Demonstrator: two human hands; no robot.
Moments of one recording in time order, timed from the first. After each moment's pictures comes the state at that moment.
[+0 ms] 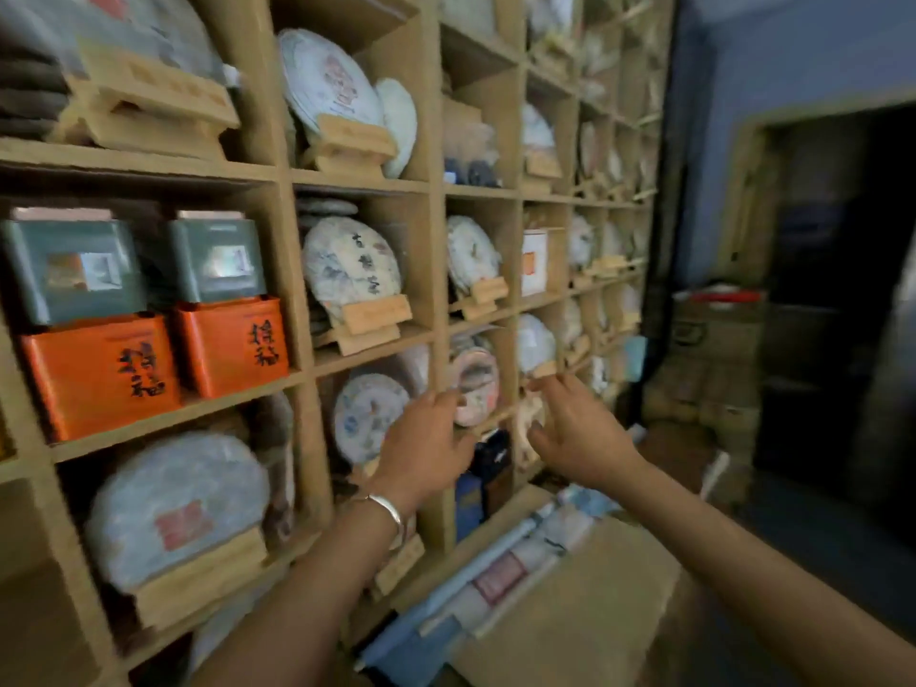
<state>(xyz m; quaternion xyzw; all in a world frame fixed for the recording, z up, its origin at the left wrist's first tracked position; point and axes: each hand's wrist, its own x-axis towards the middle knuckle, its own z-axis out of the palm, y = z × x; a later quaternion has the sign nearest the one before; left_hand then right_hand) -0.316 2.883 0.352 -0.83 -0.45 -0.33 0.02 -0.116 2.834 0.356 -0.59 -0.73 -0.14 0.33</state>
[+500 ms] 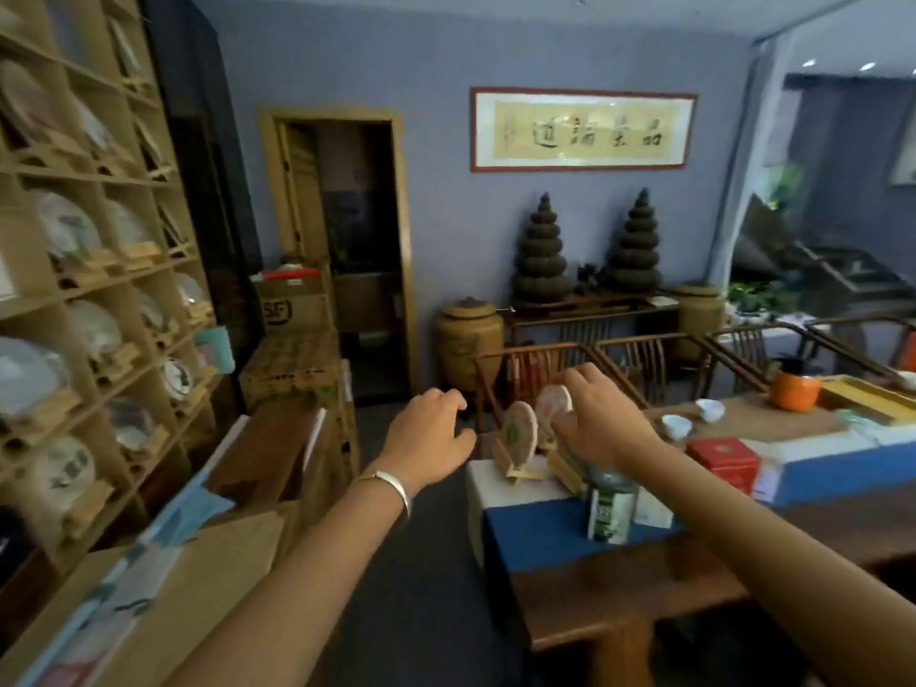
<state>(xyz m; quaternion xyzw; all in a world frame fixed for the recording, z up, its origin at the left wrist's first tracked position) 0.072 2.627 0.312 -0.96 -0.04 -0.23 -0.14 0.160 2.412 0.325 -0.90 -0.32 -0.21 0.21</state>
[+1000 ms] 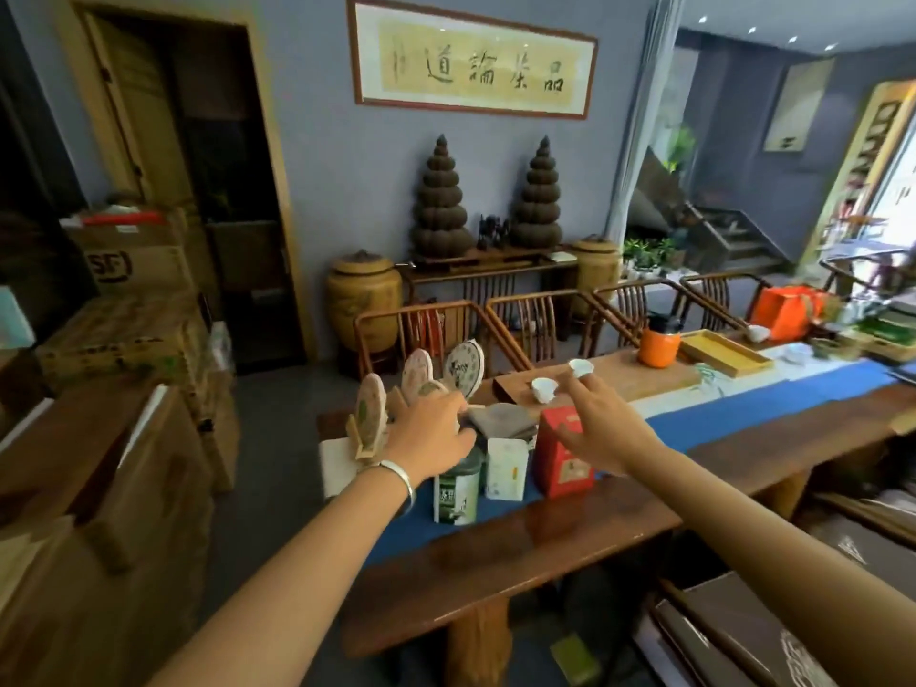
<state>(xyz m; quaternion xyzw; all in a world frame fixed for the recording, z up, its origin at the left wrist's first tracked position) 0.289 2.407 0.240 -0.98 0.04 -0.13 -0.17 0.334 2.174 0.256 -0.95 -0.24 -0.13 0.15</state>
